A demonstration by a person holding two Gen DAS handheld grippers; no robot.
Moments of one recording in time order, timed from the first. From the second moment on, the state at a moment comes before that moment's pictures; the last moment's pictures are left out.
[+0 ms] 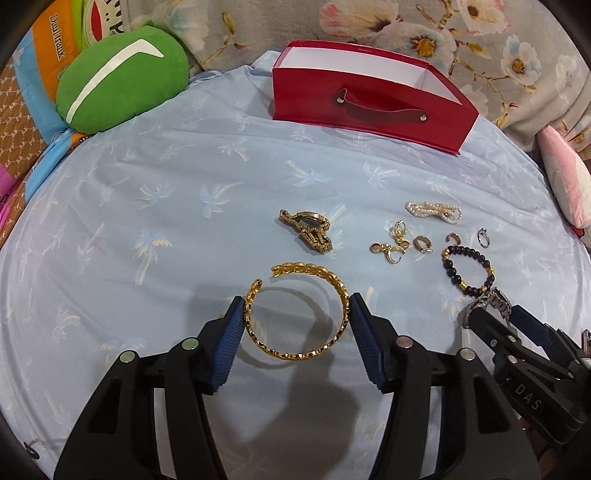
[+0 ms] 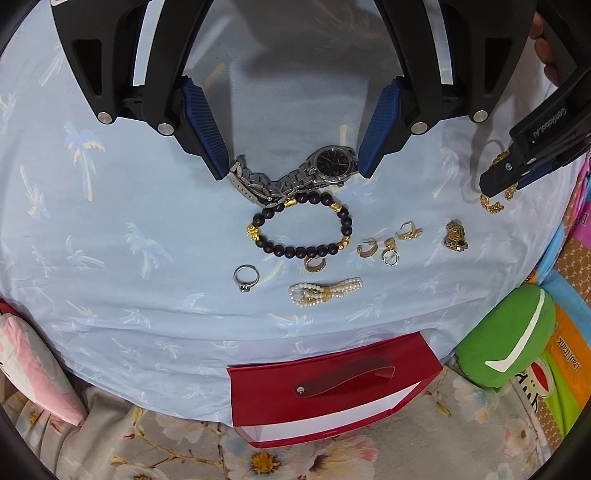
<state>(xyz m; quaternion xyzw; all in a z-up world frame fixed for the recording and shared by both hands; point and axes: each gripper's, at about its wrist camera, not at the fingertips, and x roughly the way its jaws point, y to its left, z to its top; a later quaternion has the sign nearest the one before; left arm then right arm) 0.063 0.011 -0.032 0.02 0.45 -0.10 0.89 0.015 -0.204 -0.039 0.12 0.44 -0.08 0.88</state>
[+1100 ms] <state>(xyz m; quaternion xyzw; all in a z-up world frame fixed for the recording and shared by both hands) 0.046 0.008 -0.021 0.02 0.43 -0.12 0.89 -0.018 -0.202 -0.017 0.14 0.41 -0.08 0.90</state>
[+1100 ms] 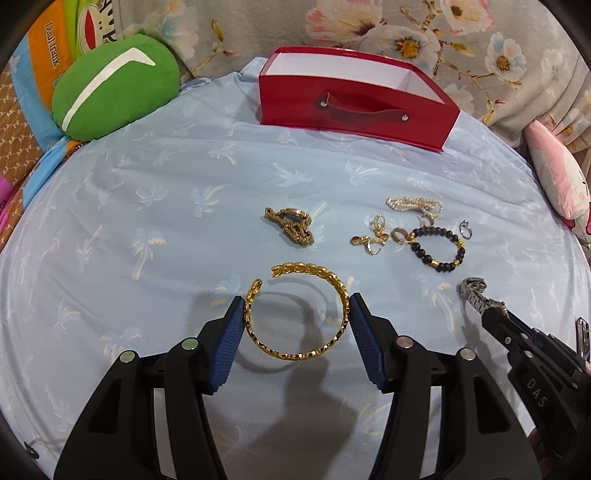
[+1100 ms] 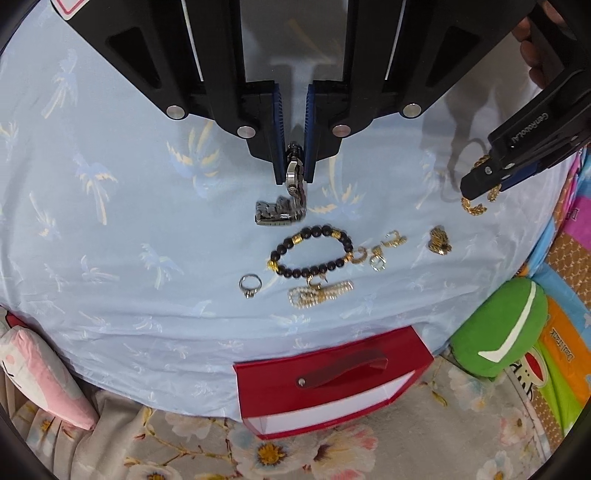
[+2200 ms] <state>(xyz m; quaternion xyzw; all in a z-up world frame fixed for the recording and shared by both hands) 0.260 -0.053 0.160 0.06 0.25 -0.11 0.96 0.202 -0.258 0.173 0.09 0.25 -0.02 0.96</state>
